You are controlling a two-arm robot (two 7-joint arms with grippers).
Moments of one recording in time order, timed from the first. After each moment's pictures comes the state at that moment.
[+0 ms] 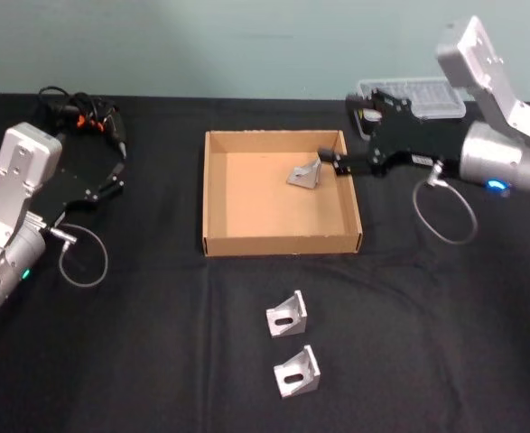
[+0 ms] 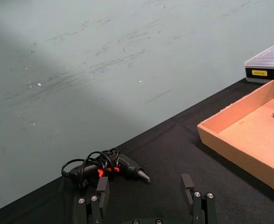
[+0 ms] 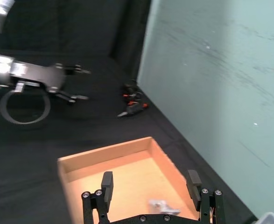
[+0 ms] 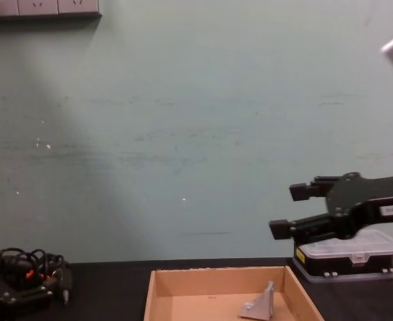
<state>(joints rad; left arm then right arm) -0.20 0.60 0.45 -1.41 -0.25 -0.12 0.03 0.58 0.55 -0.52 -1.34 0.30 0.04 0.74</state>
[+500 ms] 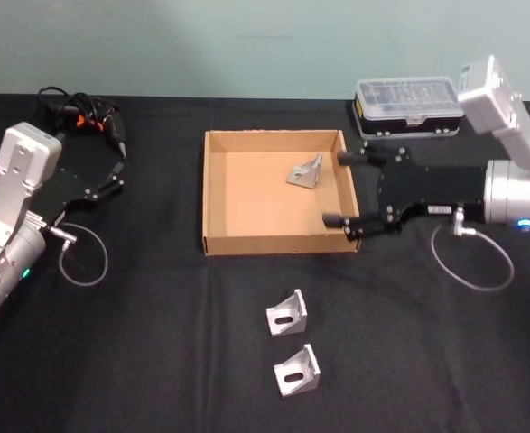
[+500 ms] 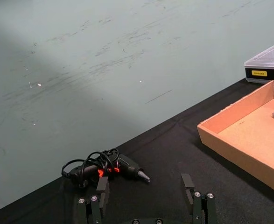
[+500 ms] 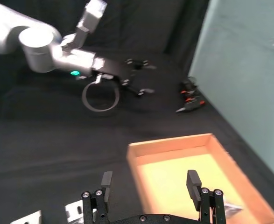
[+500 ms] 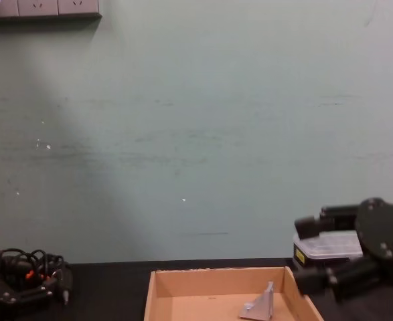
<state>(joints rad) -0.20 0.60 0.45 -1.41 -0.25 -0.12 0.03 0.50 0.70 -0.55 -1.51 0.41 0.06 0.90</state>
